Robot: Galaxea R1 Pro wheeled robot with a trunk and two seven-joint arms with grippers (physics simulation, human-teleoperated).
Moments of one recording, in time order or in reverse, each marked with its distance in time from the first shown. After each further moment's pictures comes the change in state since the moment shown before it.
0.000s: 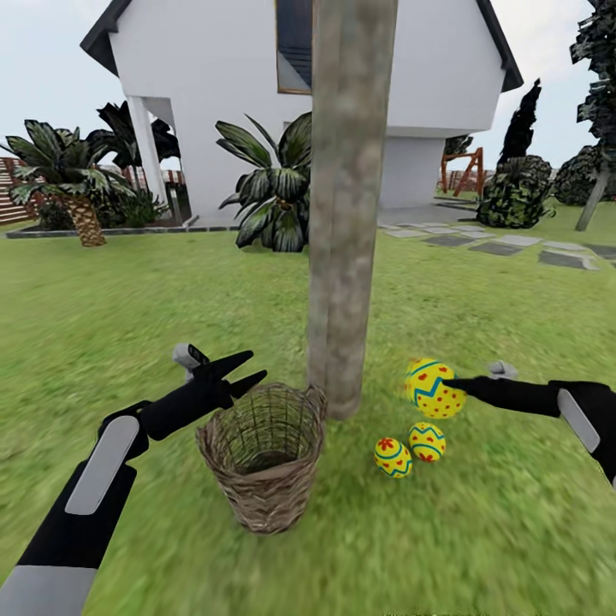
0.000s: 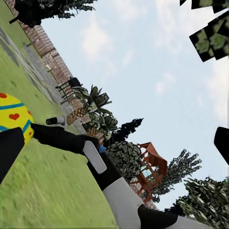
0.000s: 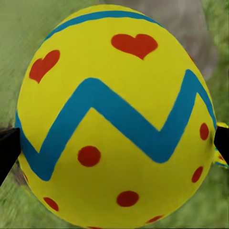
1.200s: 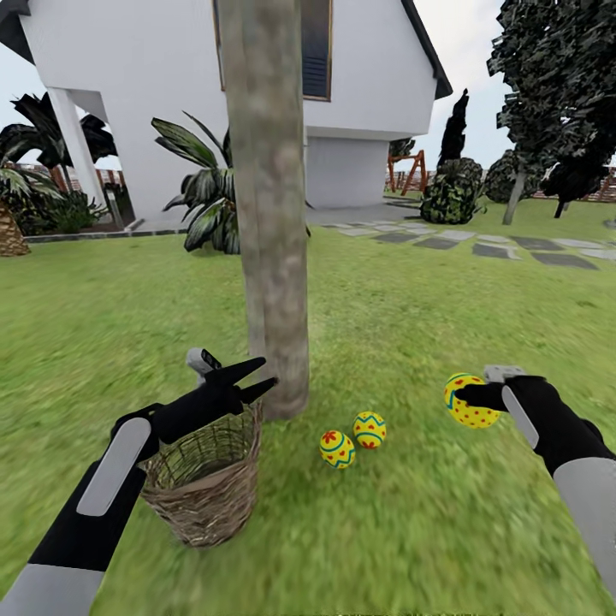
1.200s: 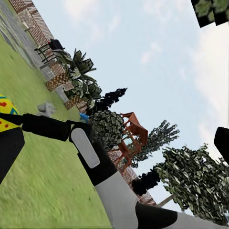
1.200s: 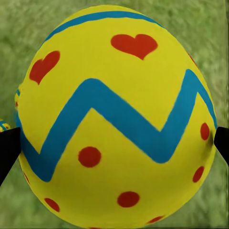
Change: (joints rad) left arm 0.000 -0.010 -0.051 0.015 -0.003 -0.006 -0.001; right arm 0.000 0.162 0.018 -0.074 0.188 -0.008 -0.840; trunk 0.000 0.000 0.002
